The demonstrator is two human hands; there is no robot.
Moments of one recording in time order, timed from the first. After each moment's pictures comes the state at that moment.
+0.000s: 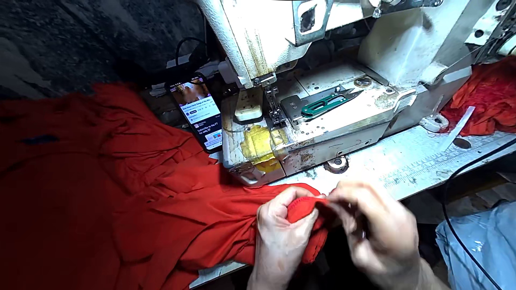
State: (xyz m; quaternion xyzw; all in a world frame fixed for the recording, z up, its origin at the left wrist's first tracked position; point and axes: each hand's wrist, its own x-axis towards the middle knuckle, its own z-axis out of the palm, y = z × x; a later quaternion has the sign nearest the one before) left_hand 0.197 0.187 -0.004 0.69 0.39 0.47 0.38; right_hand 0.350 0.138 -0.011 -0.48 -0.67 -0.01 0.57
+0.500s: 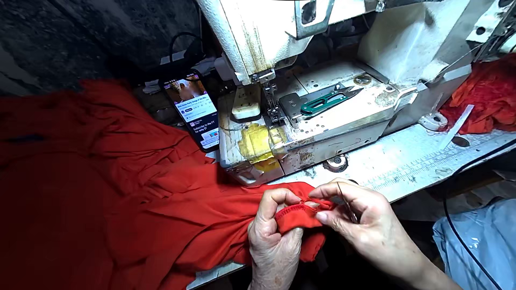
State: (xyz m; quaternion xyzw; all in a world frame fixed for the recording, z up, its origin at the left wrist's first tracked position) left_hand 0.195 0.183 -0.021 0.67 0.29 0.59 0.34; right_hand 0.351 0.139 -0.006 -0.49 -0.57 0.33 0.57
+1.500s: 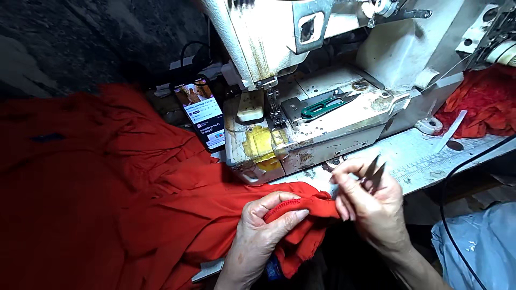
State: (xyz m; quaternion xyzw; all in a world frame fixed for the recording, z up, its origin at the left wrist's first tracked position) left_hand 0.162 0.195 0.004 0.63 0.31 0.42 0.57; right_hand 0.350 0.156 -0.008 -0.40 -0.48 0.29 0.73
